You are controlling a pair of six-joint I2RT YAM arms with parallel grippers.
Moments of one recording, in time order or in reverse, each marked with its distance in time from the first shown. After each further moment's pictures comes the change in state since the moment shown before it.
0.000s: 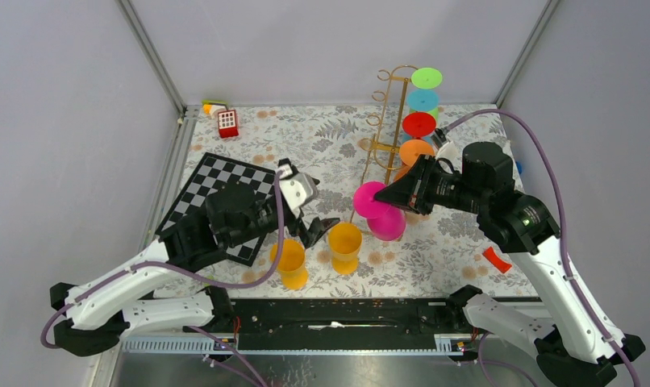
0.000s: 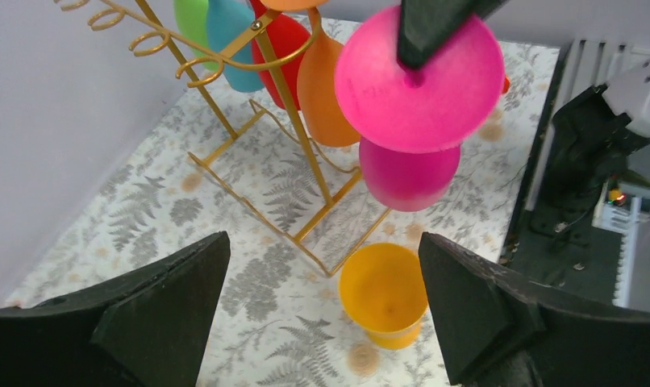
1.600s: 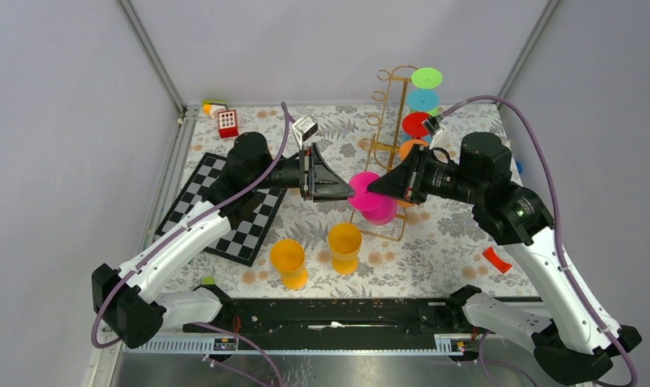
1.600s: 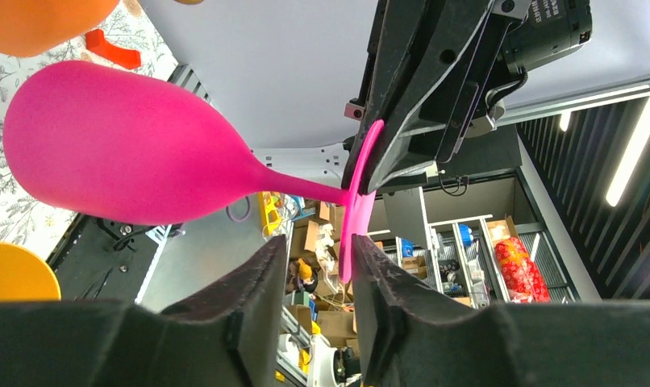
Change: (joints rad) left arm 0.455 0.311 -0.007 0.431 0.922 -1.450; right arm 0.000 0.051 0.034 0.099 -0.059 -0.085
